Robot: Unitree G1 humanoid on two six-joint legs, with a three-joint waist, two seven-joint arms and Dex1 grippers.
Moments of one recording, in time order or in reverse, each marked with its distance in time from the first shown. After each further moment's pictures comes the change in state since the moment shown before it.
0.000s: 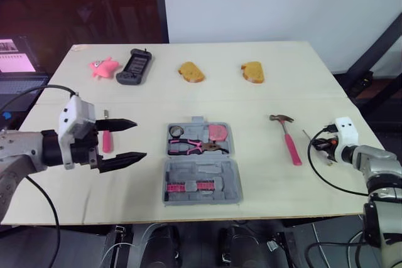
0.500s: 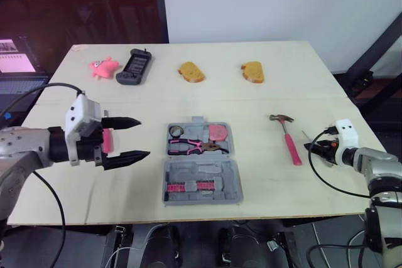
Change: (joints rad) left arm -0.056 -0.018 -0.074 0.027 0.031 -0.021 -0.014; right arm 0.044 -0.010 0.000 -0.086 0.010 0.065 0.029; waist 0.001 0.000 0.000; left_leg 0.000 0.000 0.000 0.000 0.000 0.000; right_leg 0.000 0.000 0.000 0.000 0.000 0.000
